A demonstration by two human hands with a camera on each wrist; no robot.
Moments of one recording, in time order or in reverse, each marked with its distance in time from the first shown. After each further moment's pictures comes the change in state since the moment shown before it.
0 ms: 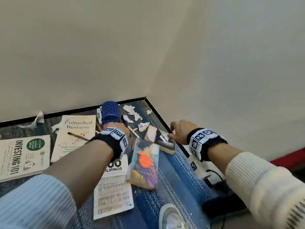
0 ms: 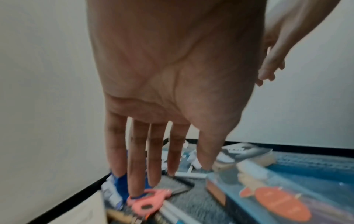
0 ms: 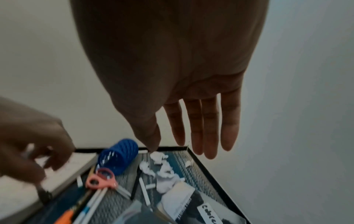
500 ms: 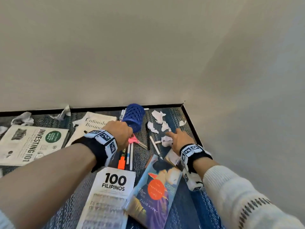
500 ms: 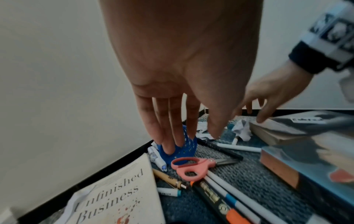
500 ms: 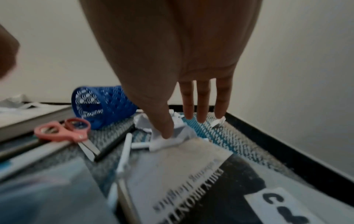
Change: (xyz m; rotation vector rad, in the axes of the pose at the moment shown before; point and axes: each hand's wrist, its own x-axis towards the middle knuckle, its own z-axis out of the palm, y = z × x) left_hand 0.063 -0.024 0.016 0.056 0.012 -0.147; right_hand 0.211 -0.016 0.114 0.032 0.011 -0.355
